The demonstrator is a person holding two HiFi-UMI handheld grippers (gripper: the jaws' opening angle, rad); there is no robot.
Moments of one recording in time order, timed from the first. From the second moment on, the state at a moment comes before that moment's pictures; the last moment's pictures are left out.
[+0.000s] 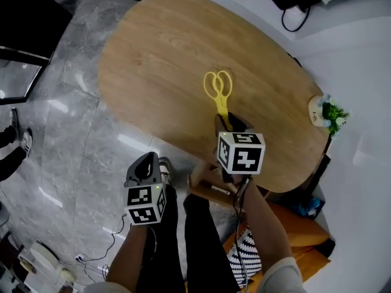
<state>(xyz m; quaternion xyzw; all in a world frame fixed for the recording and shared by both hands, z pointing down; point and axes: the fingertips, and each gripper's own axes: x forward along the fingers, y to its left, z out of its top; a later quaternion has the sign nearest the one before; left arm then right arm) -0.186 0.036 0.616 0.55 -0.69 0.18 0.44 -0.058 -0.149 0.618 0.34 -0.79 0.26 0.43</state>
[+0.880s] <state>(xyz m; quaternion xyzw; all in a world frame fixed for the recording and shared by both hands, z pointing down) -0.051 0.096 0.613 0.55 -0.68 0.19 0.46 0.090 0.000 0.593 0.22 -0.81 0.25 0.48</state>
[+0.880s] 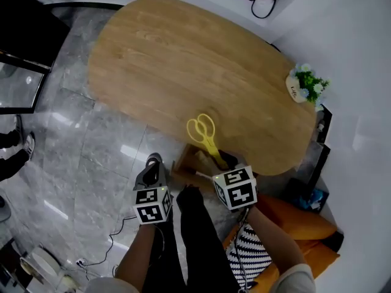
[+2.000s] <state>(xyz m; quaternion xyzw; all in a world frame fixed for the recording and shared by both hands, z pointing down) -0.013 0.089 0.621 0.58 -0.65 0.23 0.44 0.173 0.081 0.654 0.09 -0.81 0.24 0.53</state>
